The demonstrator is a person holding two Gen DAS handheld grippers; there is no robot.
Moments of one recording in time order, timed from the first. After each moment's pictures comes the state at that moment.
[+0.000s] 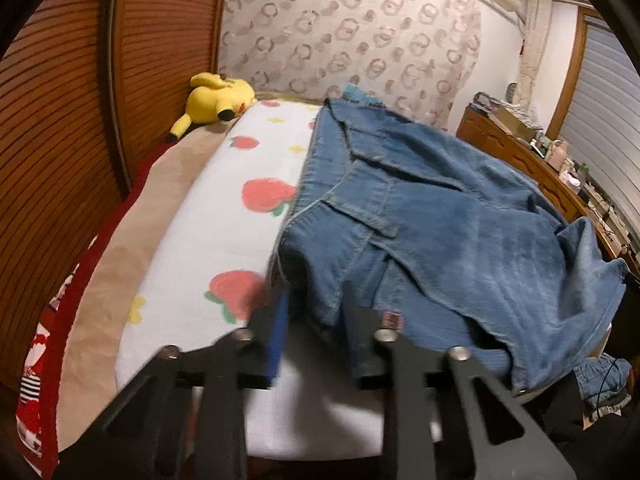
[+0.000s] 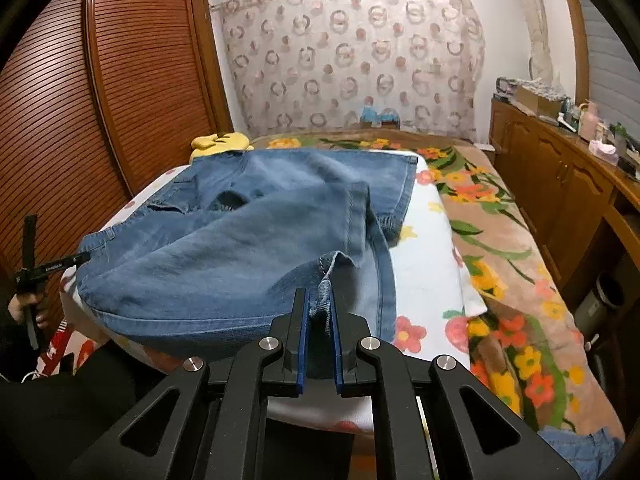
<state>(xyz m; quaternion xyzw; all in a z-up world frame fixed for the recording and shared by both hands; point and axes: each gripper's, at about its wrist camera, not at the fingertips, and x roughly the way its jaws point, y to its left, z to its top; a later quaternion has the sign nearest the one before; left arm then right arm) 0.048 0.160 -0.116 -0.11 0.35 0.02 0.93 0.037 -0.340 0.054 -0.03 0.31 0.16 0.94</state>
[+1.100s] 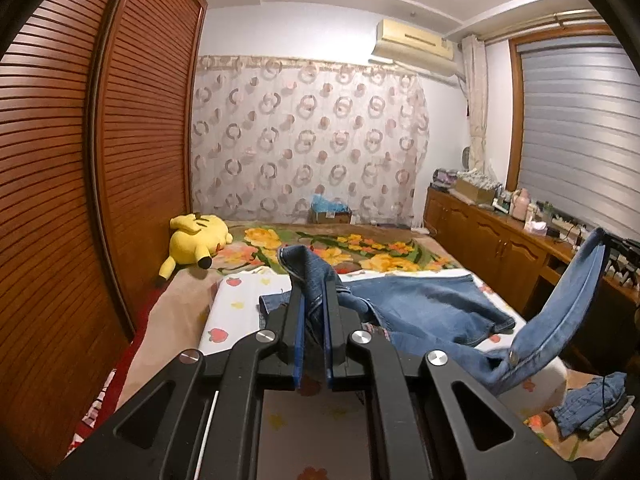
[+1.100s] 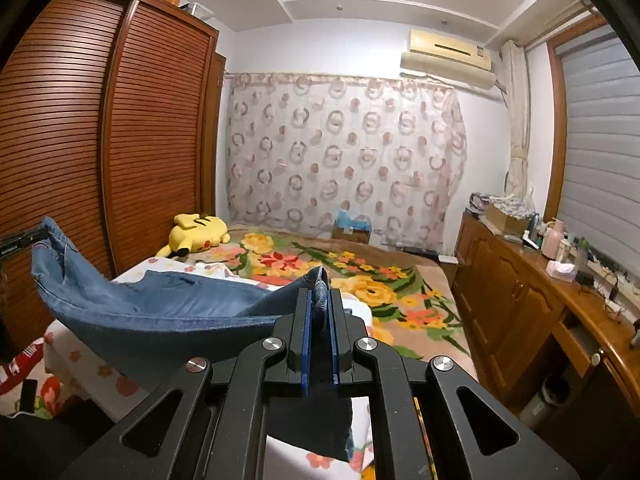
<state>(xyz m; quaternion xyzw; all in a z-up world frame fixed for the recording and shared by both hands) 0.028 0.135 0.050 -0.04 0.18 0.00 0.98 -0.012 -0.353 0.110 -0.10 0.14 0.12 0.98</state>
